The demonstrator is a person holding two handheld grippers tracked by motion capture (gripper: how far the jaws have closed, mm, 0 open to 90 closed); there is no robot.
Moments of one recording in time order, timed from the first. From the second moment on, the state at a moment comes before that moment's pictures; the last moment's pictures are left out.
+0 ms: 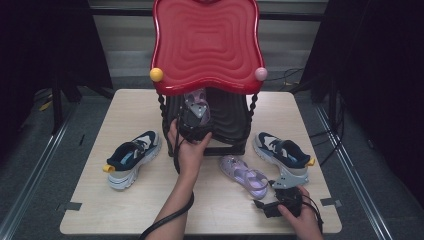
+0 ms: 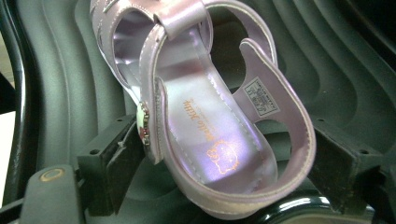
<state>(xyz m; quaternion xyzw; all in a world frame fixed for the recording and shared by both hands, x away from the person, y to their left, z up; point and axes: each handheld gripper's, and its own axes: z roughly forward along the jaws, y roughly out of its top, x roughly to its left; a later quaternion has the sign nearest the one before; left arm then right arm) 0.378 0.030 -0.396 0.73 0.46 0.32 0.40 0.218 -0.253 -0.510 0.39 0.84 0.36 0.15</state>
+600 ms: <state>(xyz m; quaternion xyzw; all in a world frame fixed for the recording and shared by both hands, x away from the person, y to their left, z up) 0.363 0.042 -0.400 0.76 0.45 0.26 0.40 0.218 -0.253 -0.510 0.39 0.84 0.36 0.15</state>
